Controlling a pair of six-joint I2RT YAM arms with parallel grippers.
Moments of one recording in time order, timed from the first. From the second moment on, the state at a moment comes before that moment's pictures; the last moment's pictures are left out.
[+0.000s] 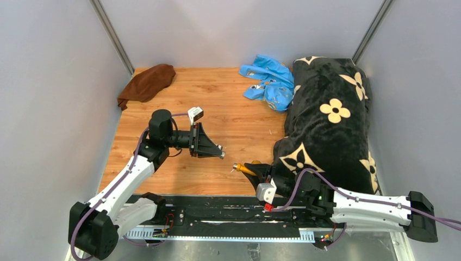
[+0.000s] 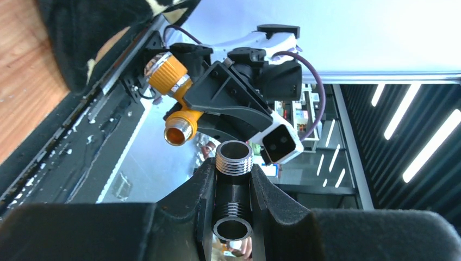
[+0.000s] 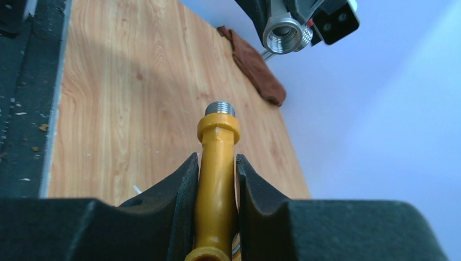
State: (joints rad) left arm -0.36 0.99 0.66 0.05 1.18 -1.19; right arm 1.28 0.64 0.26 0.40 0.03 -0.82
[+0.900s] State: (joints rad) left arm -0.40 0.97 0.64 0.09 1.26 -1.26; right arm 1.45 0.87 0.27 0.85 0.20 -1.41
